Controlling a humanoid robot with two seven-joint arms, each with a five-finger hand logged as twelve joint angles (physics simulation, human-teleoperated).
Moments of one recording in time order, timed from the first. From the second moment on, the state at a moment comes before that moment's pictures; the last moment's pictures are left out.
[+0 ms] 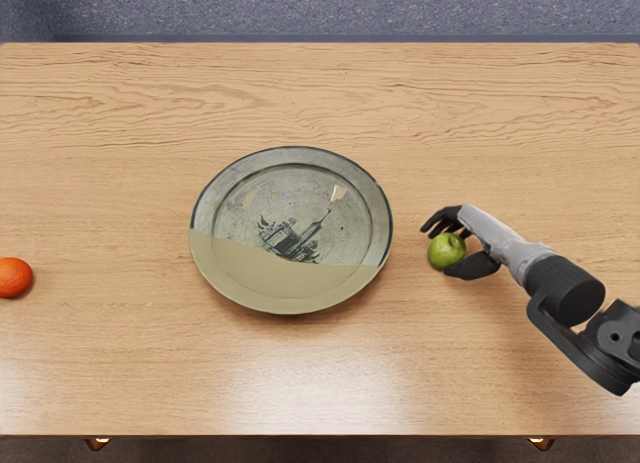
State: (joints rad) left arm -0.02 0.00 0.39 -0.15 0.01 -0.02 -0.04; right arm 0.61 -0.74 0.34 1.67 -1.21 -0.36 -0.33
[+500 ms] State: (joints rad) left arm -0.02 0.00 0.39 -0.15 0.01 -0.02 -0.04; right arm 0.59 -0.73 0.34 1.65 -1.23 -0.38 -0.31
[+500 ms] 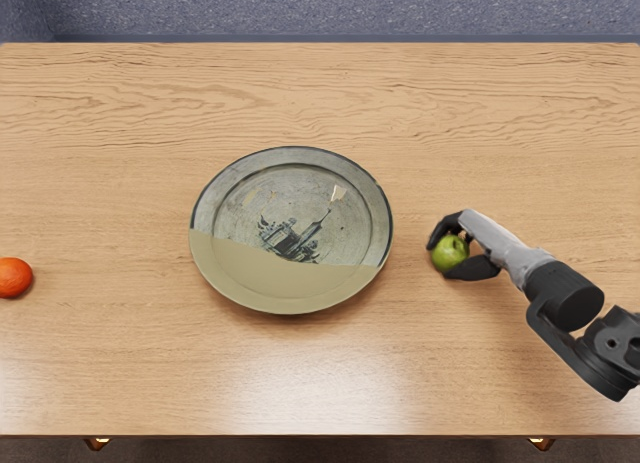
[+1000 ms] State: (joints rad) left arm -0.02 0.00 0.39 -0.15 0.01 -0.02 -0.04; right arm 0.64 -0.74 0.45 1.64 -1.10 -0.26 -0.30
